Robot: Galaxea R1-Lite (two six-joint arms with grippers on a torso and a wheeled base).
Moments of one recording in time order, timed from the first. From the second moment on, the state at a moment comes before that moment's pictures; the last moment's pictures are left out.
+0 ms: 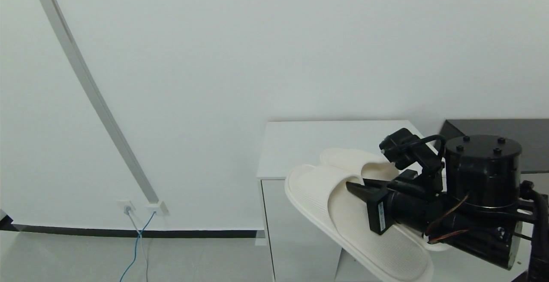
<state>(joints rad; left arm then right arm) 0.00 0.00 0.00 0.00 0.01 -0.02 0.77 1.58 -0.67 -0.64 -0.12 0.04</state>
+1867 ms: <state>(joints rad) 0.00 0.00 0.00 0.00 0.01 -0.02 0.79 1.56 -0.59 -0.69 -0.11 0.02</state>
